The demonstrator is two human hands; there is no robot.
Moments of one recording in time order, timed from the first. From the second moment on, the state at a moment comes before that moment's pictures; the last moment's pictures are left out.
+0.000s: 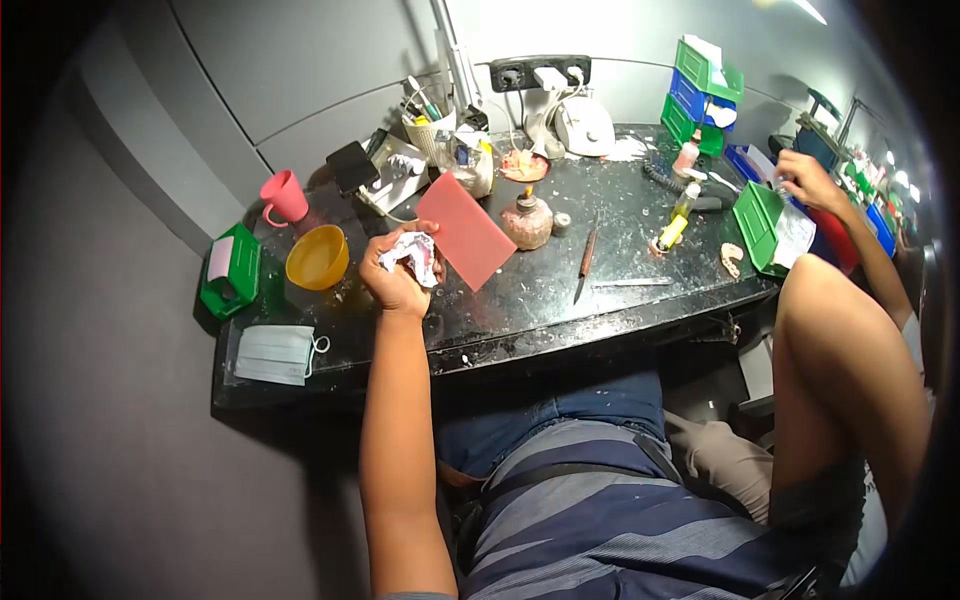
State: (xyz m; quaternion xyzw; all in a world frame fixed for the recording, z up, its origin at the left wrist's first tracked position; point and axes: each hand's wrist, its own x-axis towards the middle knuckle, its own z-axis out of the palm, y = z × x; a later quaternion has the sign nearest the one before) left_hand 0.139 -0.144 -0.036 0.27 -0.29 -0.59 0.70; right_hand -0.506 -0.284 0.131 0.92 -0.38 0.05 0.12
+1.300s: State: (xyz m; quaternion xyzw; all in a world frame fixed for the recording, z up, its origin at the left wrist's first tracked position) left_hand 0.125 -0.128 -0.016 0.26 -0.58 -0.66 0.39; right_hand -0.143 -0.139 0.005 0.73 -0.36 0.38 -0.45
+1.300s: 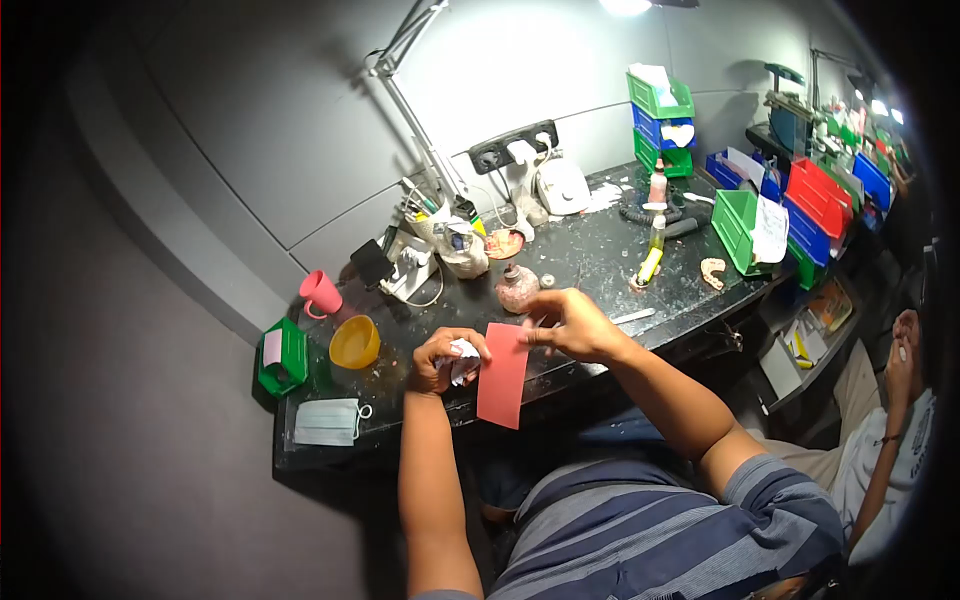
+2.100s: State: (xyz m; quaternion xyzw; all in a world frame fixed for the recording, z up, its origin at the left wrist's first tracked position) left_hand 0.135 -0.140 -0.027 0.18 -0.38 -0.70 0.58; right_hand -0.226 -0.133 -0.042 0.77 -0.56 0.31 -0.03
